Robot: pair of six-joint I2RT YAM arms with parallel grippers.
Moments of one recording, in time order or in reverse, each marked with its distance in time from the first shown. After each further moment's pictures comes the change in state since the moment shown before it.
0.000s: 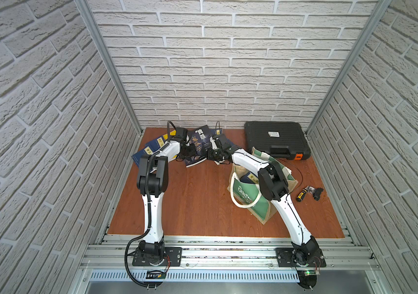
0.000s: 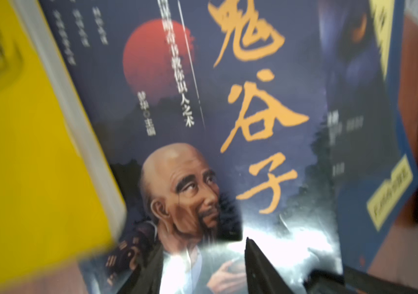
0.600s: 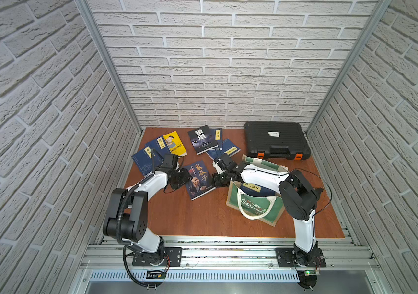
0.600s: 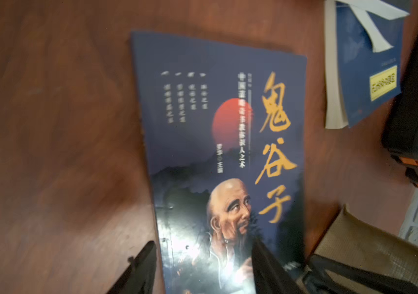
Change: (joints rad) left arm 0.058 -0.650 -0.827 0.174 0.072 -0.272; right arm 0.169 -0.444 -0.591 -0.139 0.050 -0.049
